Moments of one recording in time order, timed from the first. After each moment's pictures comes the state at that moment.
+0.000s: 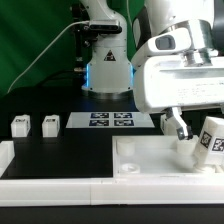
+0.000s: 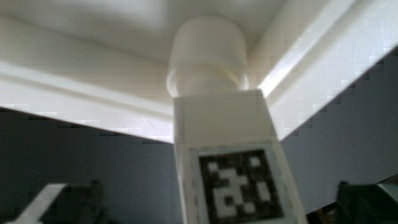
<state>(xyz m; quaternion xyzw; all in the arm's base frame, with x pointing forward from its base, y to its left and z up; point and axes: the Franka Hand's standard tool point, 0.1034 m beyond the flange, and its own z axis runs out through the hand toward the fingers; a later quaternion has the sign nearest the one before) 0.619 0.118 0.083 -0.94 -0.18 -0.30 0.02</state>
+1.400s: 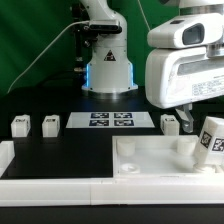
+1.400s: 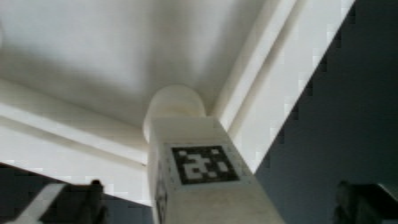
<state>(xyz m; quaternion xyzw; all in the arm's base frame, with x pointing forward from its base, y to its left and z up) 0.615 0.124 0.093 -0.98 -0.20 -0.02 0.04</state>
